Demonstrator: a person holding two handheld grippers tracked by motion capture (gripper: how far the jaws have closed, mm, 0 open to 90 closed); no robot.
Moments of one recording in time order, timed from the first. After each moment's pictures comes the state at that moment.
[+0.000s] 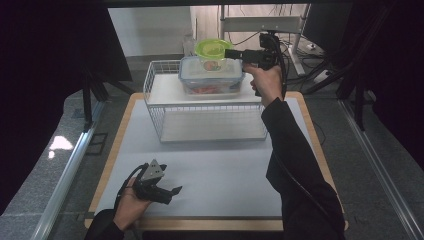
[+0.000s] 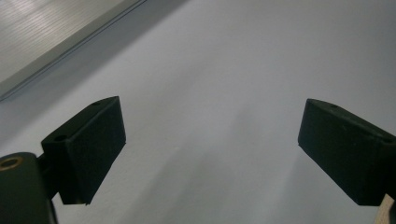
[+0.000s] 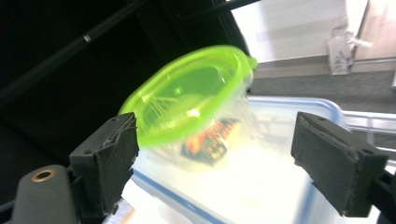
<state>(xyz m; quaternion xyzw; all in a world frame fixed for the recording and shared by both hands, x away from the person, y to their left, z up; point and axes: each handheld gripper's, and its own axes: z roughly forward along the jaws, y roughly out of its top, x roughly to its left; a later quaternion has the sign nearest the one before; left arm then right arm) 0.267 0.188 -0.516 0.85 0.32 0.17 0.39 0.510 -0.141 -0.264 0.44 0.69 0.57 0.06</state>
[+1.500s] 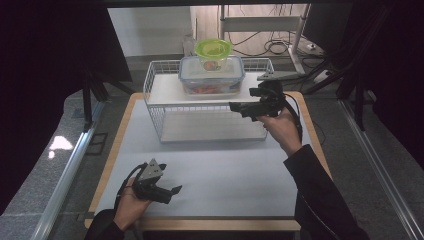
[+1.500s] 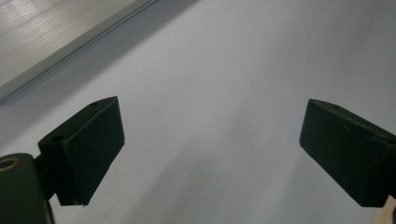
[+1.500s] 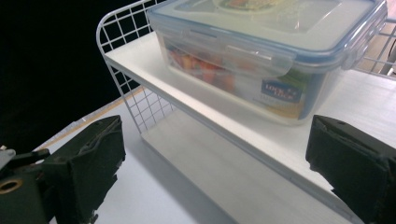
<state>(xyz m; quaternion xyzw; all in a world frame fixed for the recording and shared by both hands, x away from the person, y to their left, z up) 0.268 0.190 -0.516 0.84 0.32 0.16 0.41 0.417 -0.157 -0.318 0.32 0.79 0.50 0.14</state>
